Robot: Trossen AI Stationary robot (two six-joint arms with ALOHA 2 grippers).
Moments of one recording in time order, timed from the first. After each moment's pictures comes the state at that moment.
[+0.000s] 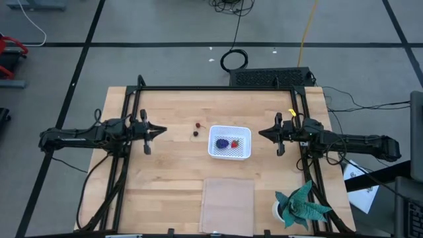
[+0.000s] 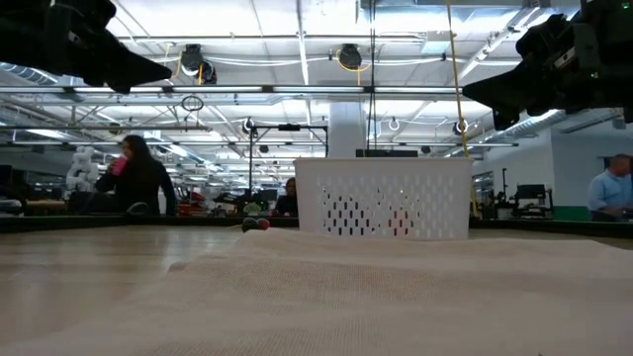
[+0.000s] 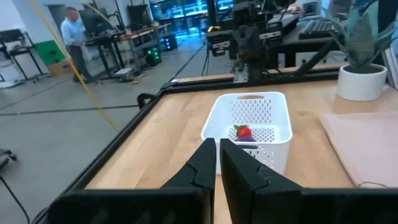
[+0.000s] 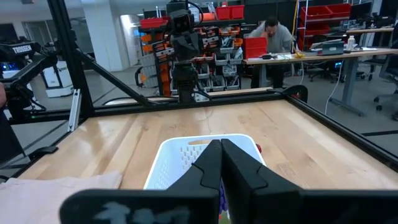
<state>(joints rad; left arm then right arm) 0.03 0.28 0.23 -0.05 -0.15 0.15 -0.23 0.42 0.03 0.39 -0.19 0.09</state>
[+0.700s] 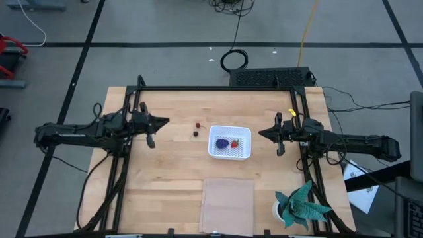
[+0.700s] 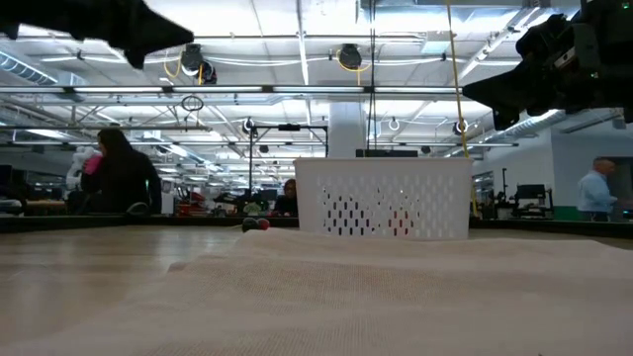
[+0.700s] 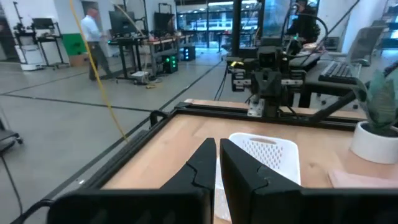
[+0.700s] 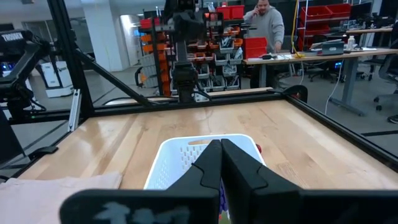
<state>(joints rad) 0.04 0.49 0.40 0.06 -0.24 0.02 -0.23 0.42 0.03 0.39 -0.19 0.09</state>
